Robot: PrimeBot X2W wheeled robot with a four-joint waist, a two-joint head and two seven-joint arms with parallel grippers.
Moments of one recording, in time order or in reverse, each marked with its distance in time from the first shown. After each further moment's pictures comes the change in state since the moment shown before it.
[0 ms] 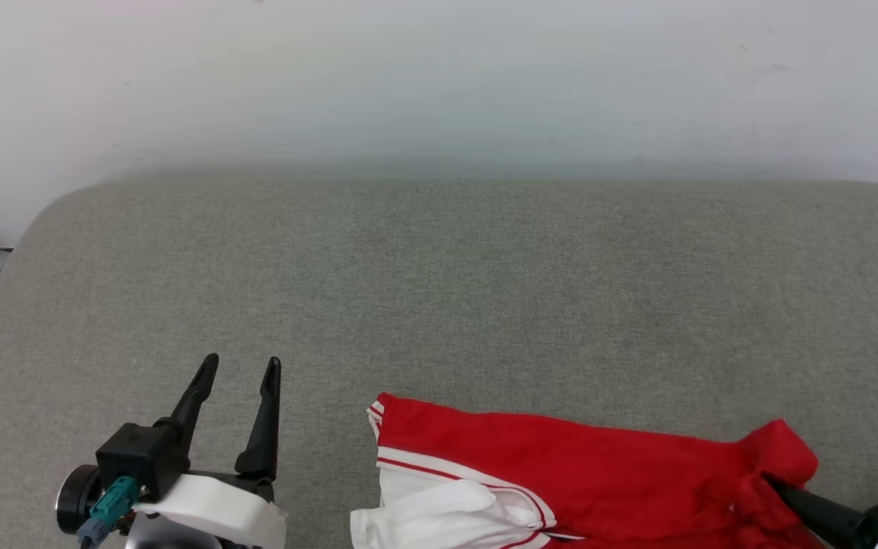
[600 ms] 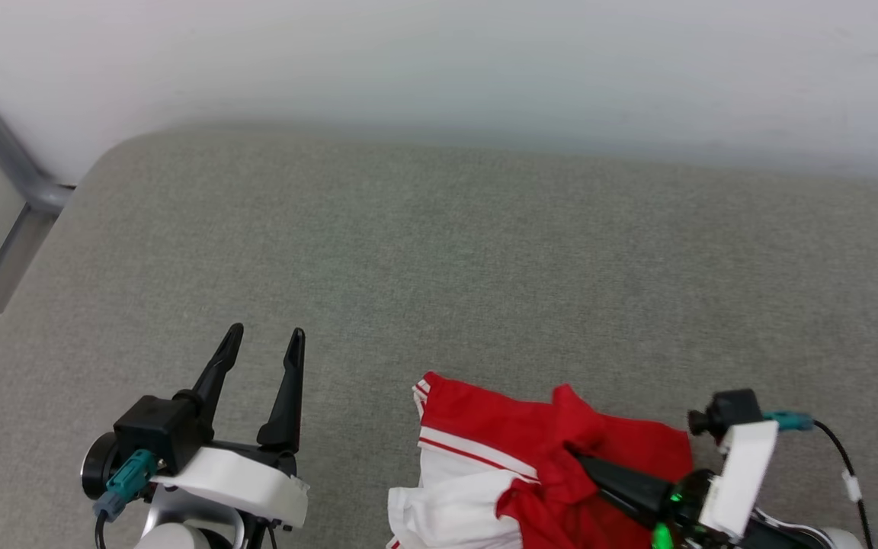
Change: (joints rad) left arm -0.069 -0.035 -0.024 0.021 -0.008 -0.027 -0.011; right arm -0.049 0.011 0.506 0.108 0.568 0.000 -0.149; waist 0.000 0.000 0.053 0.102
